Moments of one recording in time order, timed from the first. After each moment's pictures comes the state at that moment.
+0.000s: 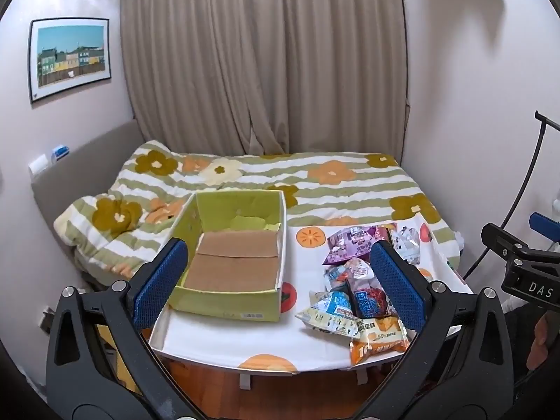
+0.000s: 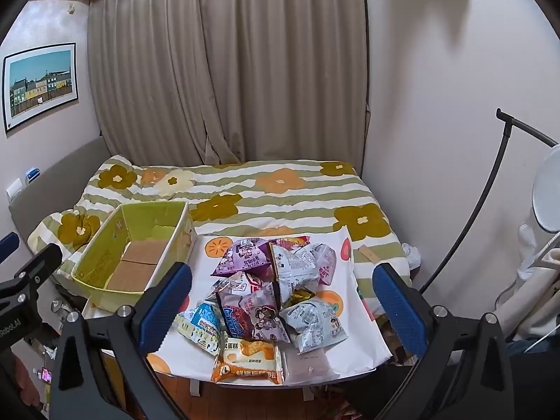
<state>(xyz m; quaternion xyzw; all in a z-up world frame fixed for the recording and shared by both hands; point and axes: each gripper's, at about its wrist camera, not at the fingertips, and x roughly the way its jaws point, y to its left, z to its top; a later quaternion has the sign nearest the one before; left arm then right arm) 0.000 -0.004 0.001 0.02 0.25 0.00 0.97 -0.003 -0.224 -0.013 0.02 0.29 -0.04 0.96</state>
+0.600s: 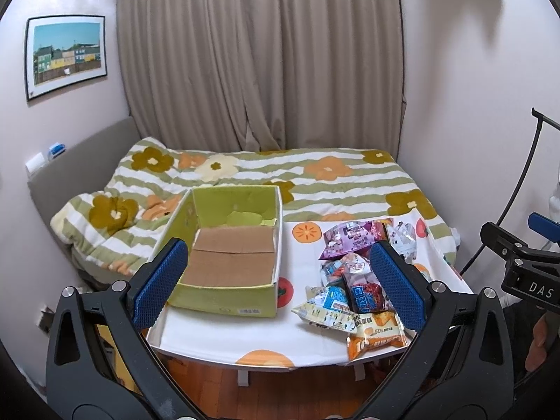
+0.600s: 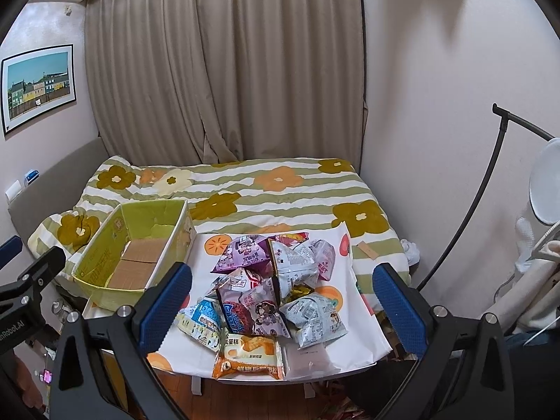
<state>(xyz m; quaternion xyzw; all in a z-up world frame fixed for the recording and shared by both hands) -0.002 -0.004 -0.001 0.02 0.25 -0.01 0.97 -0.009 -0.221 -0.011 0.02 0.29 -0.04 0.96</state>
